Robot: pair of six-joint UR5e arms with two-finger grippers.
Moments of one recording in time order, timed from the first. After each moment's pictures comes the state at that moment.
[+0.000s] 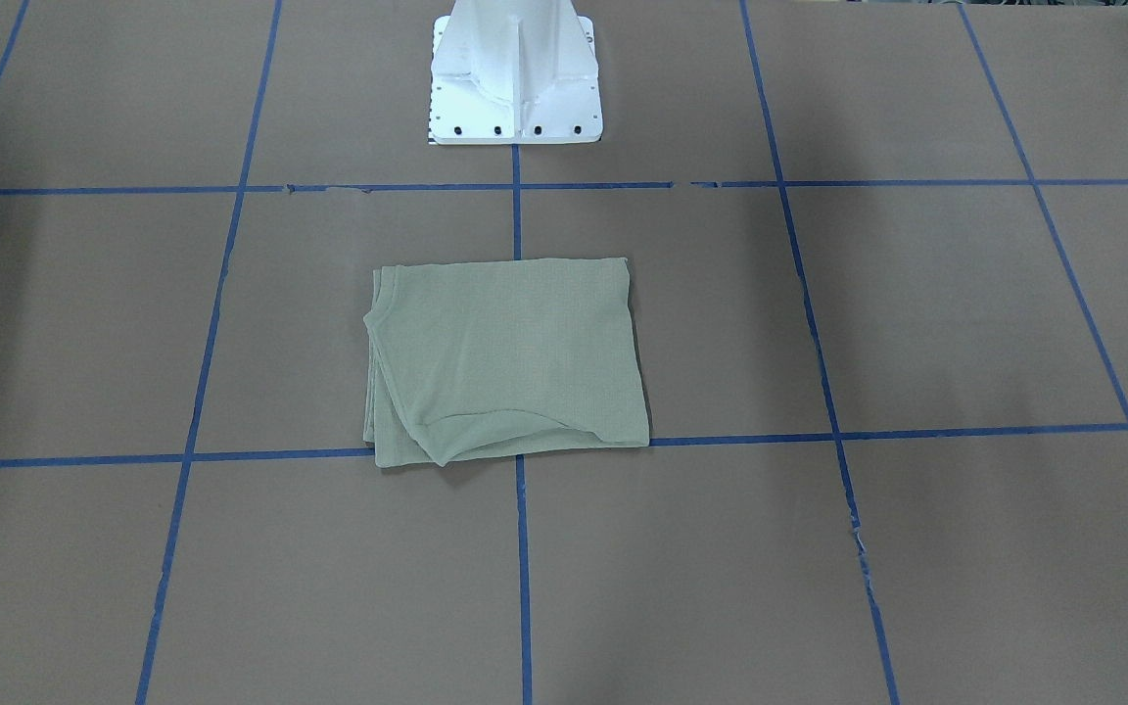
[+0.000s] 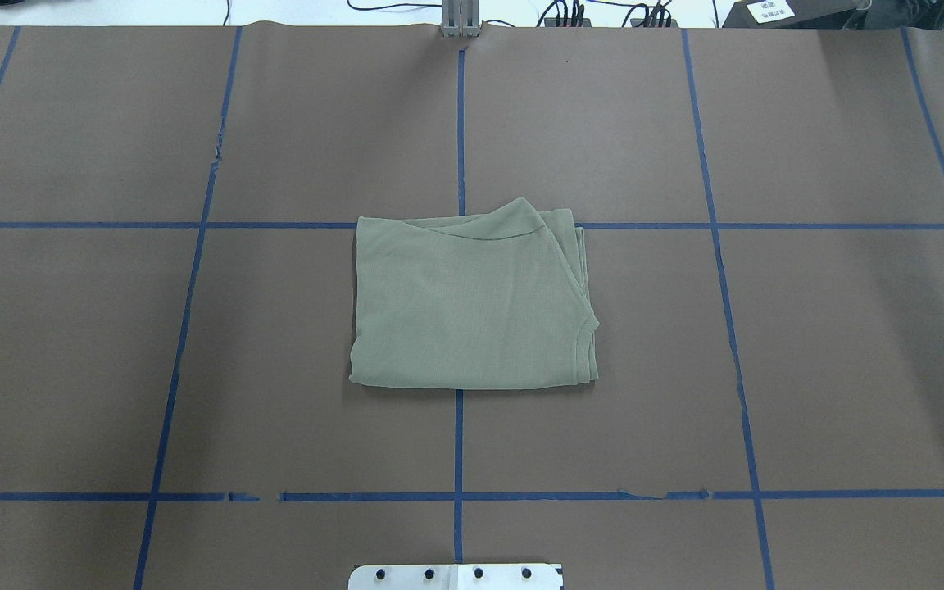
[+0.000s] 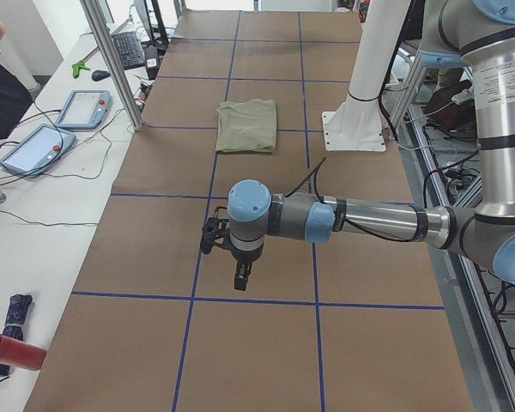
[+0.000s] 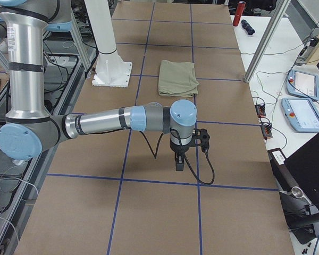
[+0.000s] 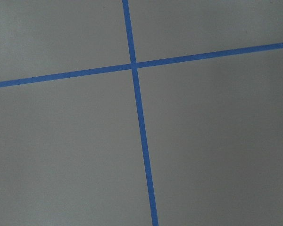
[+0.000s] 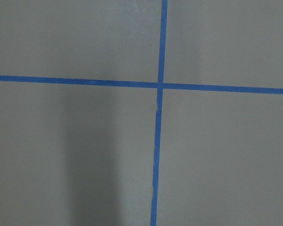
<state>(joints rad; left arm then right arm) -1.54 -1.37 -1.87 -1.61 -2.36 0.02 1.59 -1.63 1.82 -1.75 2.33 -0.04</state>
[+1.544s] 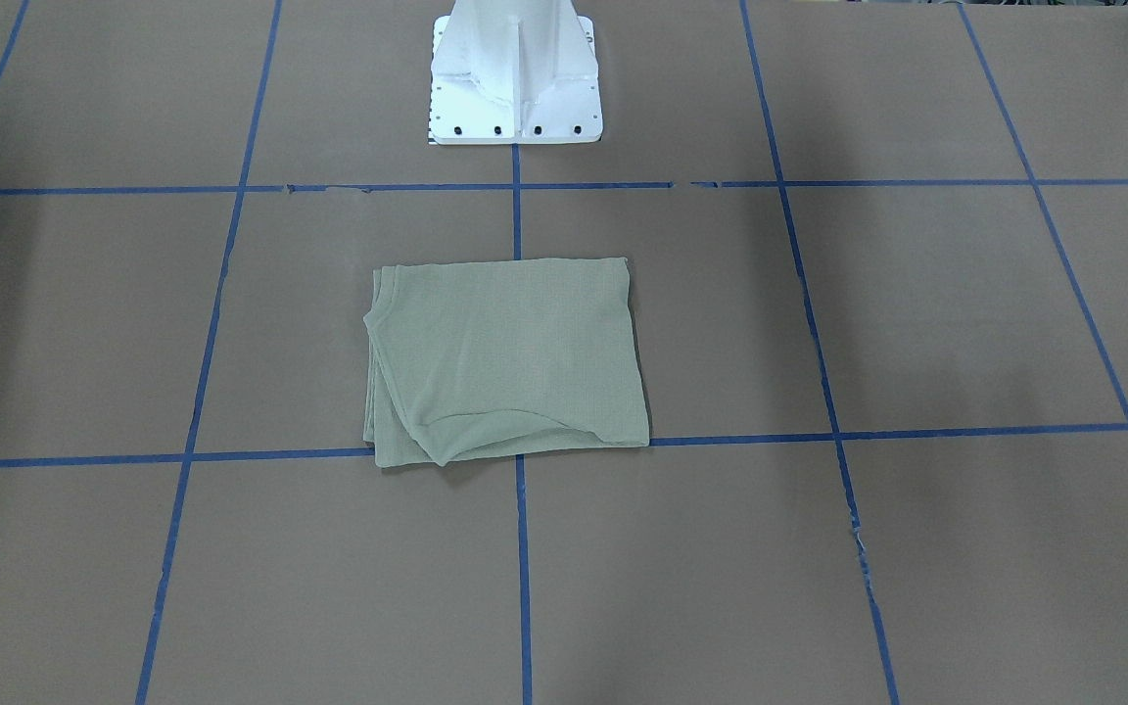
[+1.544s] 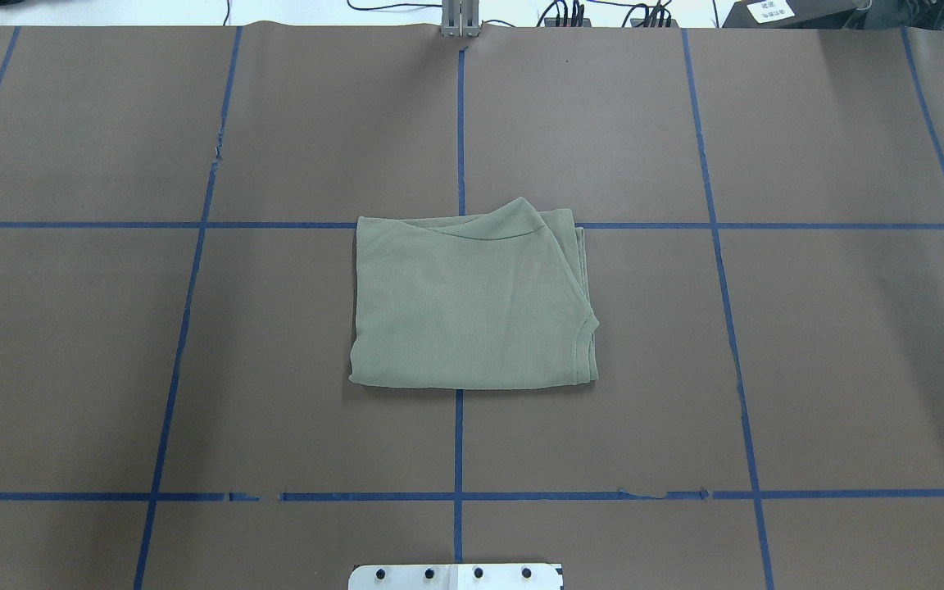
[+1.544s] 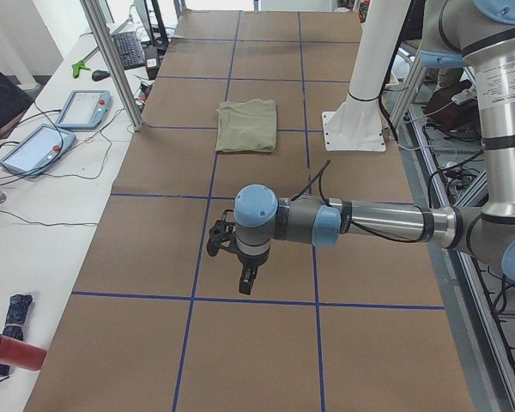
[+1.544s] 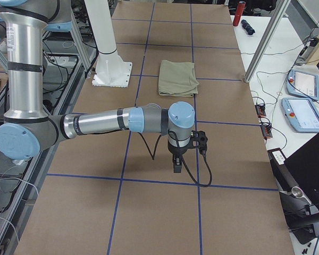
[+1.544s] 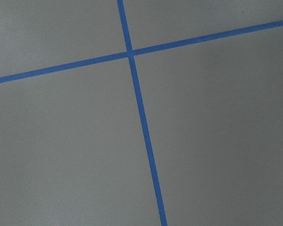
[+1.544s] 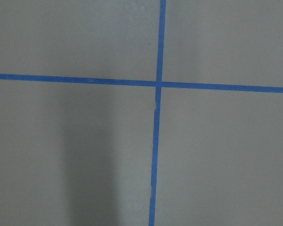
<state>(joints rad) -1.55 -1.34 -1.88 -1.61 -2.35 0.10 1.59 -1.63 1.83 -1.75 2.32 -0.04</state>
